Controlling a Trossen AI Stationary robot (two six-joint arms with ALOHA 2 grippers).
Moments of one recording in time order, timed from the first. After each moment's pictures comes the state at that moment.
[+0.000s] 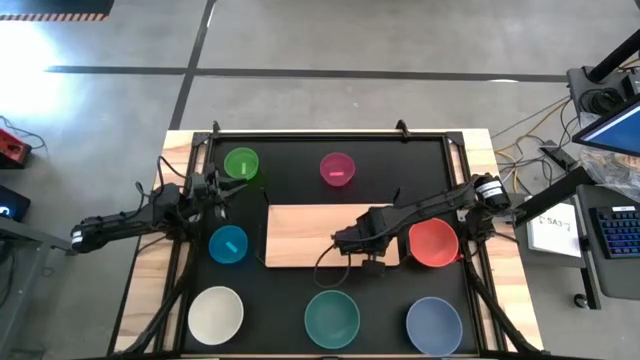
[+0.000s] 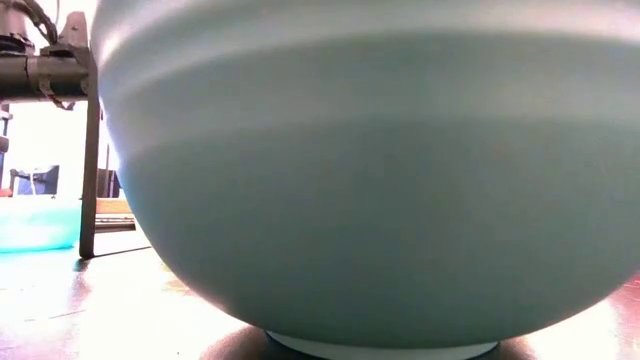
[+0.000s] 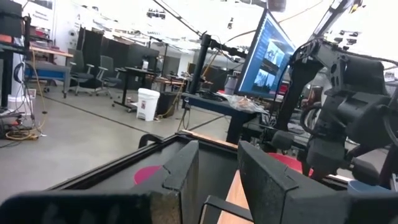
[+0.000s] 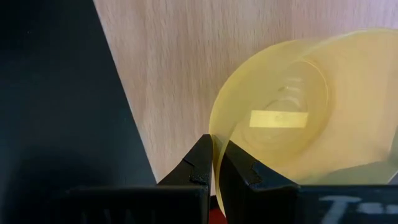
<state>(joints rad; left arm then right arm) 0.21 0.03 0.02 0.21 -0.15 -0.19 0.21 1.88 1.52 -1.25 0.00 0.38</state>
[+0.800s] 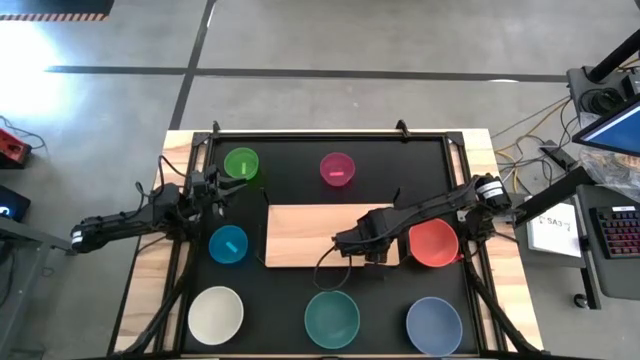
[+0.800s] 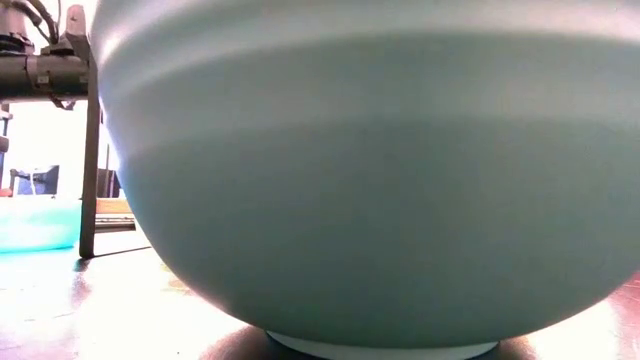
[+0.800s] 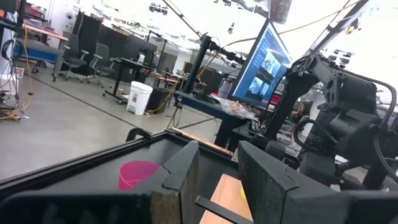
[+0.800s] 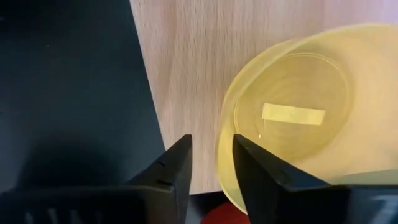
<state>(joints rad) 0.21 0.03 0.02 0.21 -0.14 -0.31 0.22 1.87 1.53 -1.26 -0.05 0.34</state>
